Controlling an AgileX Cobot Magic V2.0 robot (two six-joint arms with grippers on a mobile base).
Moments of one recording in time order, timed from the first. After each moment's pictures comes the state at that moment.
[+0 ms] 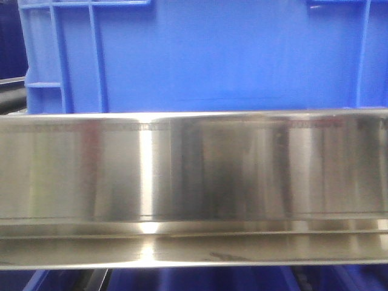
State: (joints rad) left arm -0.26 0.73 -1.06 -0.05 0.70 0.00; right arm -0.06 0.47 -0.93 0.19 0.53 -0.15
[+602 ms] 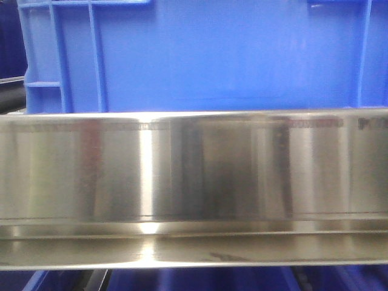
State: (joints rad) left arm -0.34 1.36 -1.71 0.03 1.20 -0.09; right arm 0.03 1.13 -1.56 0.09 1.13 -0.07
